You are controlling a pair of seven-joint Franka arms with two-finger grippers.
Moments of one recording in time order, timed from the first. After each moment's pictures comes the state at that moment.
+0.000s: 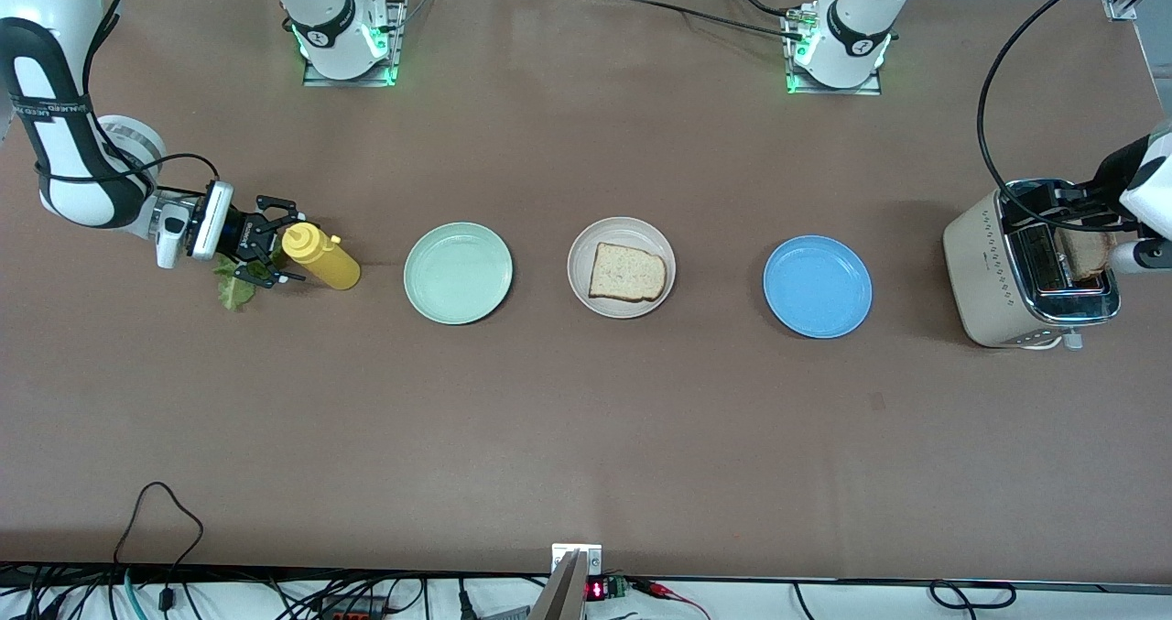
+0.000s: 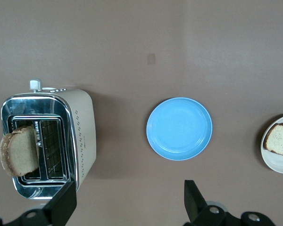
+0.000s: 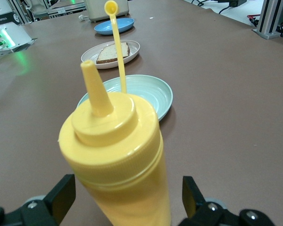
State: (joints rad) left arm 0.07 0.15 -0.04 -1.46 0.00 1.52 -0.03; right arm -0.24 0.38 -0.06 -2.24 1.12 1.95 -2.41
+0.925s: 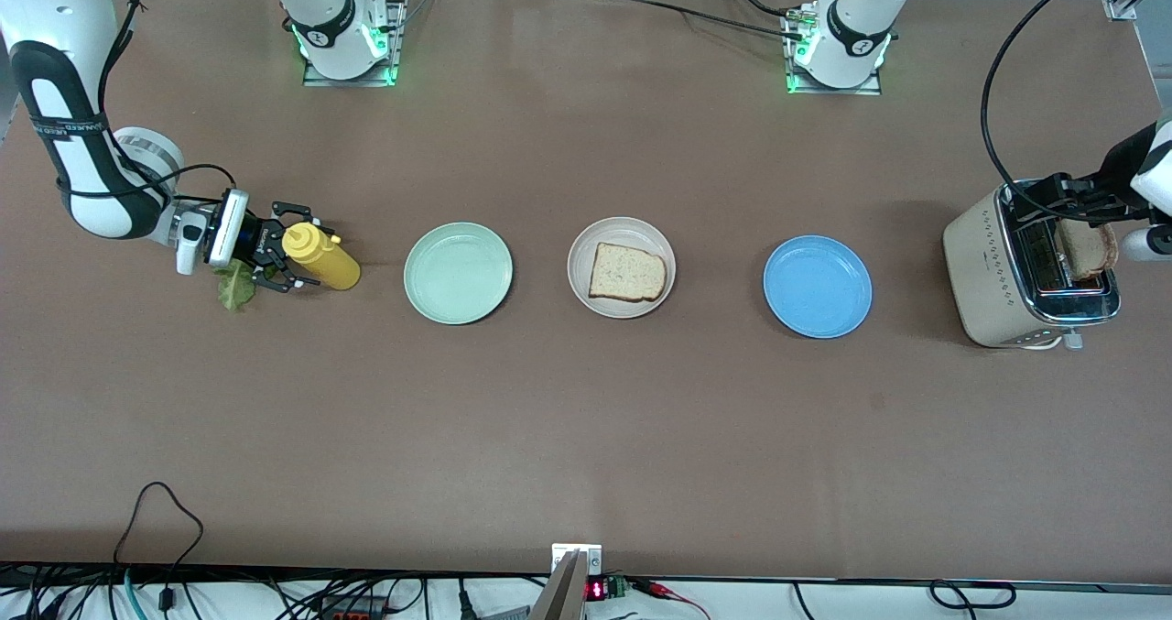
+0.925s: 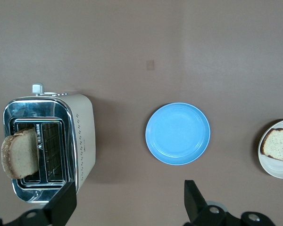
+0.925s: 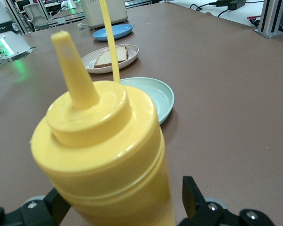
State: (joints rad) left arm 0.08 0.11 -0.05 -1.51 -0.01 1.56 -0.03; right arm -0.22 0.43 -0.04 -2.23 1.18 1.95 -2.44
